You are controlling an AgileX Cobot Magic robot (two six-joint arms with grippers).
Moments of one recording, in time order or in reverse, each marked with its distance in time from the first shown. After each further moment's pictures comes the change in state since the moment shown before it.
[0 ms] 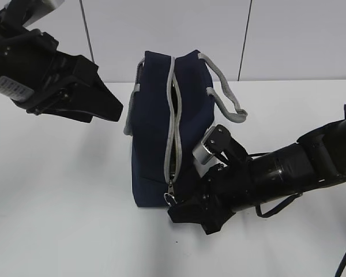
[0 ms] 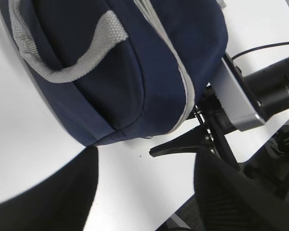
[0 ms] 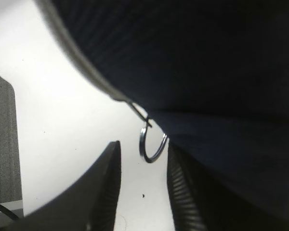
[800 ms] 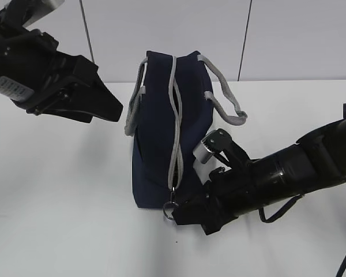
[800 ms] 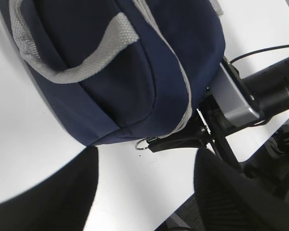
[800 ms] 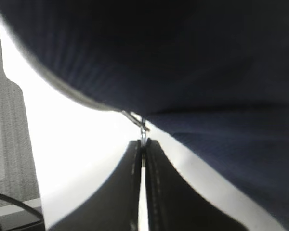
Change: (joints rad) left arm 0.000 0.000 0.000 0.000 0.002 0.000; right arm 0.000 0.000 0.000 -0.050 0.000 0.135
